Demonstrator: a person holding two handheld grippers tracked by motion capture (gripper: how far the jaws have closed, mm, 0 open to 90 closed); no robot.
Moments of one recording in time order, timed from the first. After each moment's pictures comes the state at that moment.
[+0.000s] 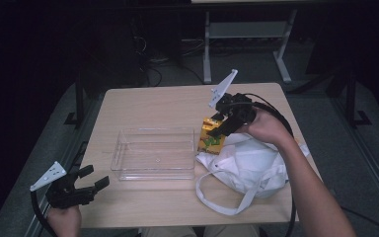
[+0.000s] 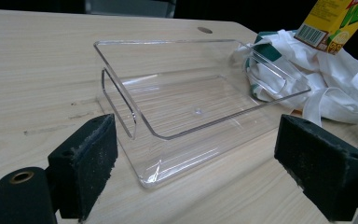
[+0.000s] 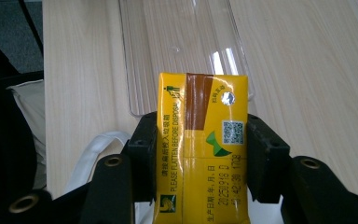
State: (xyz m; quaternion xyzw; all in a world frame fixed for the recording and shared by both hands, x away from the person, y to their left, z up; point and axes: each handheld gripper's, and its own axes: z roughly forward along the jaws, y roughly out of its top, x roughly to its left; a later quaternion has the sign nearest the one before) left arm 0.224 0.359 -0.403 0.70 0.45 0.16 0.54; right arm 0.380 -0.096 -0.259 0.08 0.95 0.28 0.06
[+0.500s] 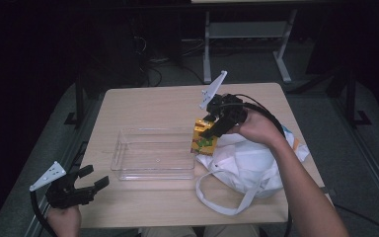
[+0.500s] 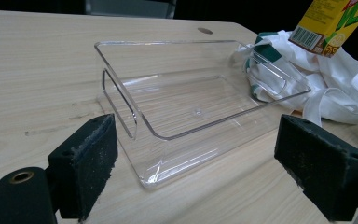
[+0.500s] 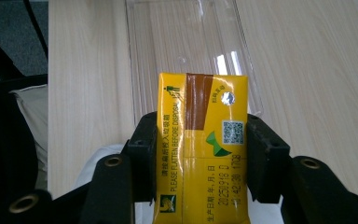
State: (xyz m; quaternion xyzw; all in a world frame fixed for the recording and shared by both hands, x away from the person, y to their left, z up) left arm 0.224 0.360 -0.403 0.70 0.45 0.16 0.53; right arm 0.380 -0.076 -0.260 0.06 0.96 0.28 0.06
